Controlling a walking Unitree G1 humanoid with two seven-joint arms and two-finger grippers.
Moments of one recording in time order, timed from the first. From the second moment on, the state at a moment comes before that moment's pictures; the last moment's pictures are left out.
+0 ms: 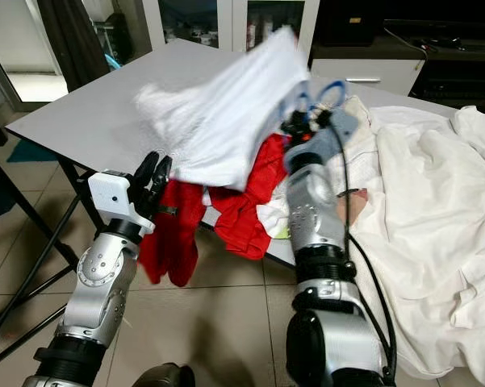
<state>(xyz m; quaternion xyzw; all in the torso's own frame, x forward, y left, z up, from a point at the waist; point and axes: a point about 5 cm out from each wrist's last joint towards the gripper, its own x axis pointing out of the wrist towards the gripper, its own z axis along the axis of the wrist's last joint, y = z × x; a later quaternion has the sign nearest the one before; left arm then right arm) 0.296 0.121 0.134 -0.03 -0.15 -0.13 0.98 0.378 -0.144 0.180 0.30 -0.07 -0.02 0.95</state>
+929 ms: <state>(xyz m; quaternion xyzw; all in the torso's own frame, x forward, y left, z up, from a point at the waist) 0.296 0.114 0.134 -0.03 -0.15 -0.14 0.98 0.391 -0.178 0.206 0.40 -0.14 -0.08 0.90</state>
